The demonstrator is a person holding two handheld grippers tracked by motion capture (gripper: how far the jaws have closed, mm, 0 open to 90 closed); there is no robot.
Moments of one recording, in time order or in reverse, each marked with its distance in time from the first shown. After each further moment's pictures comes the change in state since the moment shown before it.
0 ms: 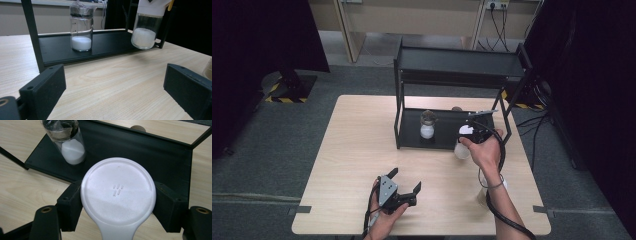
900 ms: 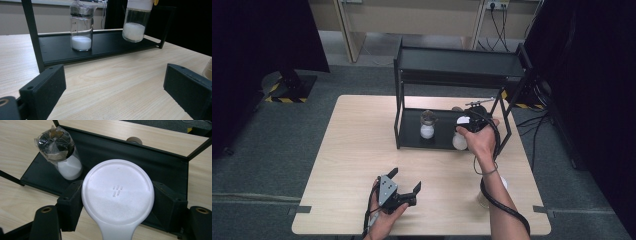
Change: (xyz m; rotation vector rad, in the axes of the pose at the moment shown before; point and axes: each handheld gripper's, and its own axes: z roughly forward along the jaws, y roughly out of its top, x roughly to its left) left arm 0.001 0.000 0.000 0.001 -0.001 -0.004; right arm 0.001 0.029 0.011 -0.016 -0.023 0.018
